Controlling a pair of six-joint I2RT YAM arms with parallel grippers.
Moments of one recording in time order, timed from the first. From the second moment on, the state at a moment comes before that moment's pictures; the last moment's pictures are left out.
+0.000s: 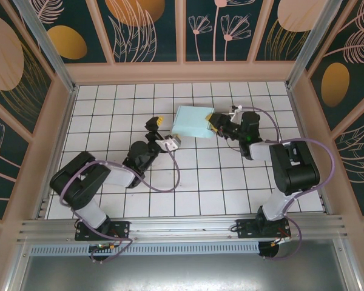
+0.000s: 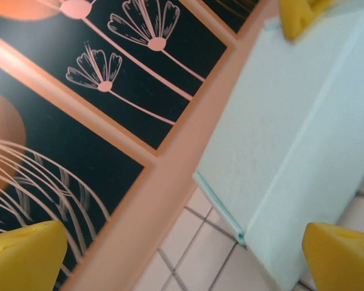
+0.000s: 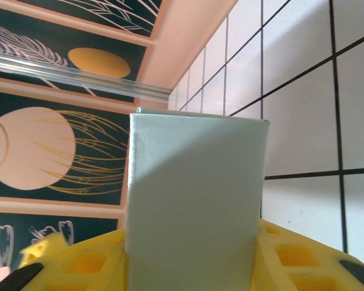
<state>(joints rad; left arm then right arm) -0.68 1.70 0.49 1.25 -0.14 0.93 0.23 1.70 0.70 0.79 -0.71 1.13</state>
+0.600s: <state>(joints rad) -0.73 1.87 0.54 1.49 -0.25 1.31 0.22 1.61 0.60 0.98 -0.78 1.32</state>
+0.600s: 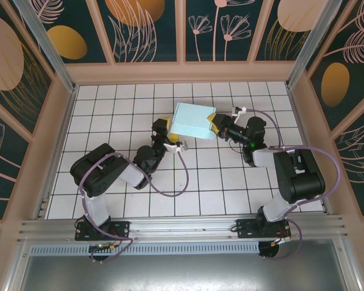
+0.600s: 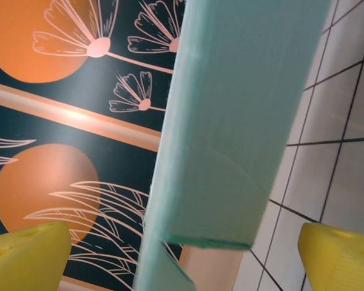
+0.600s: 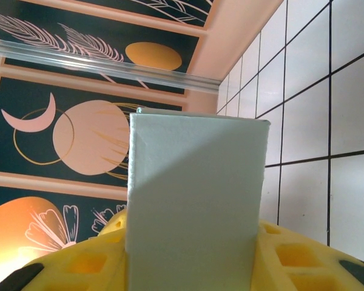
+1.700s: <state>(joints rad) -0.75 1.91 0.58 1.51 -0.25 1.34 0.22 1.59 0.58 1.00 -0.81 1.36</state>
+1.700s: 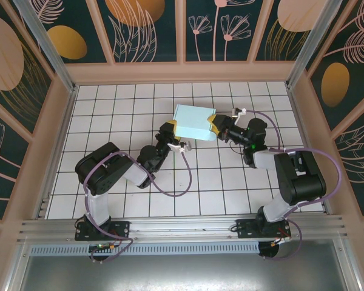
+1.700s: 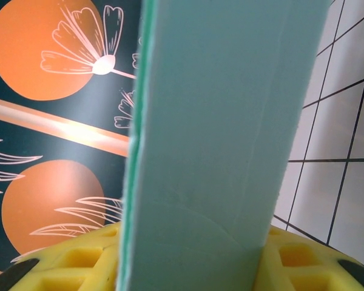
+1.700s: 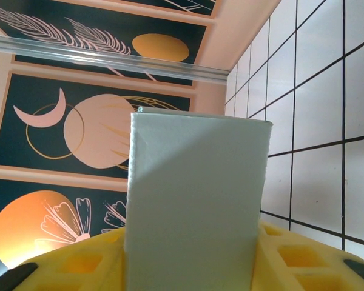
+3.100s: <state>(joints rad) -0.66 1.51 0.98 -0.28 0.08 0.60 0.19 0.99 0.69 0.13 -0.42 0.08</state>
